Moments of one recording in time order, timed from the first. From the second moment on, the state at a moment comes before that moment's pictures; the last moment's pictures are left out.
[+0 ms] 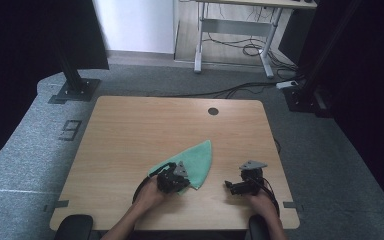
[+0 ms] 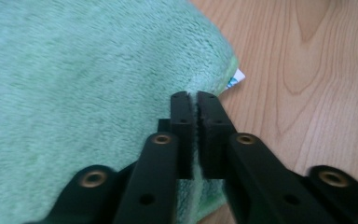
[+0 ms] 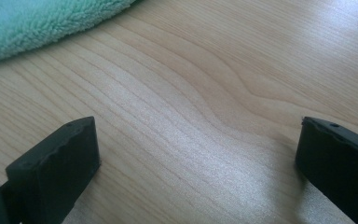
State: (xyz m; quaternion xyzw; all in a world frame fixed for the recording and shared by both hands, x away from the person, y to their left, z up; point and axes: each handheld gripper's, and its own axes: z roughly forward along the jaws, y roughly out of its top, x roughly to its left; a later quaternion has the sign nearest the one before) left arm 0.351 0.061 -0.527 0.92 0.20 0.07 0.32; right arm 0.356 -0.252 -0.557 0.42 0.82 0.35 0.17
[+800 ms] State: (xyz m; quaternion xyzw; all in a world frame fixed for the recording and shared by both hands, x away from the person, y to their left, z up) left arm 0.425 0.105 -0.481 0.87 0.32 0.11 0.37; right arm 0.356 -0.252 -0.557 0.42 0.82 0.35 0.17
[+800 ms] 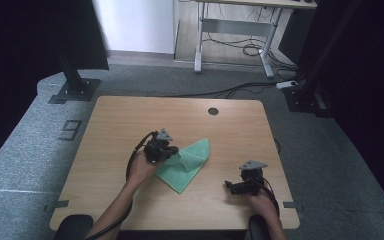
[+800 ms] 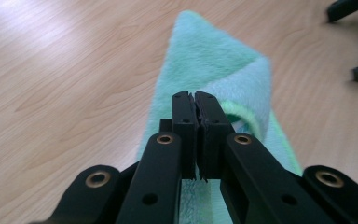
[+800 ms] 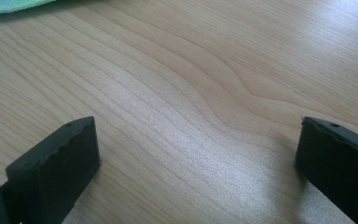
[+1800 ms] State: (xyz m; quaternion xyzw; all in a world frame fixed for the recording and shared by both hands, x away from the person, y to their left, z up) left arm 0.455 0.133 -0.515 0.85 0.38 0.11 0.34; right arm 0.394 -0.170 -0.537 0.40 0.82 0.39 0.14
